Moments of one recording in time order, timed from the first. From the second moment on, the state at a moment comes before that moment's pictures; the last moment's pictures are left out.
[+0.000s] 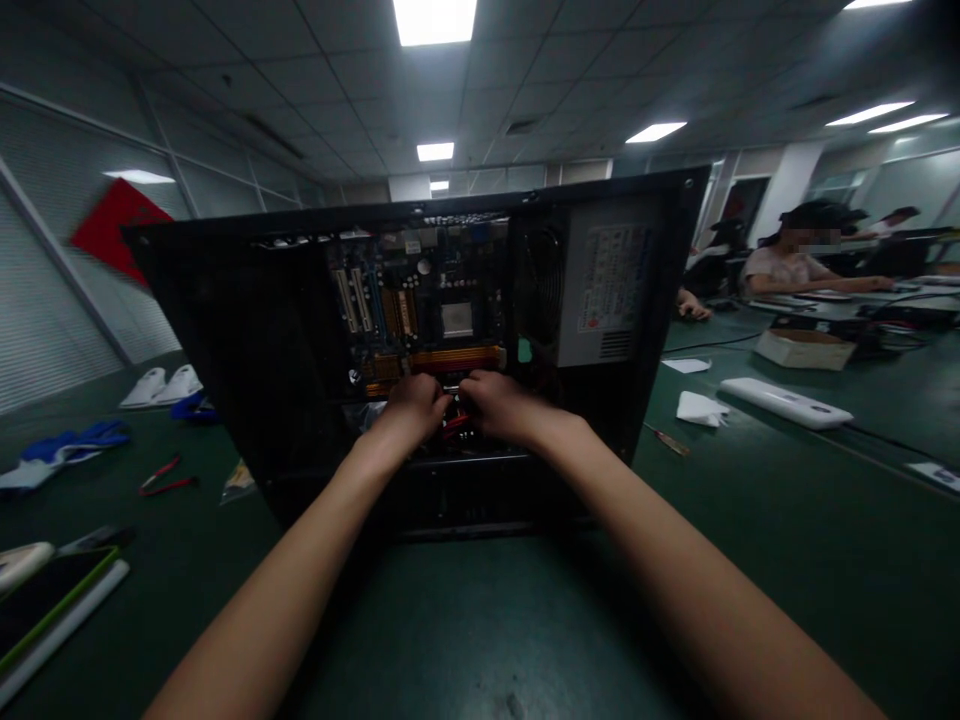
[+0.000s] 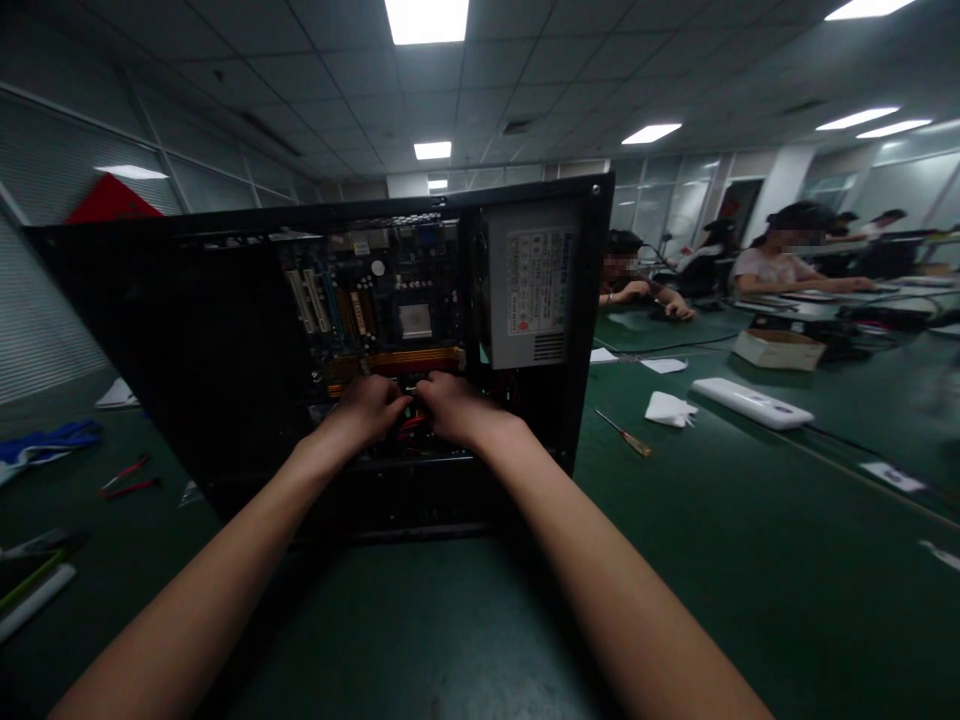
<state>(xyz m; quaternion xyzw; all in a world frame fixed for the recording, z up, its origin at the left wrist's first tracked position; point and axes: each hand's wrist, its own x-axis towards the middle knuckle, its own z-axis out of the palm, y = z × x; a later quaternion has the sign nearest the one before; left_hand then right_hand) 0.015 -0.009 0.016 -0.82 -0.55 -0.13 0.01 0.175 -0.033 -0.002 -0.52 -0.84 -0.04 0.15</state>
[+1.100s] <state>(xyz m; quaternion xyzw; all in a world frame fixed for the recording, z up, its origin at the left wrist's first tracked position) 0.006 -0.011 0.007 -0.82 -0.54 -0.17 -0.05 0.151 -0.039 0.018 -0.62 -0.76 -0.13 0.09</state>
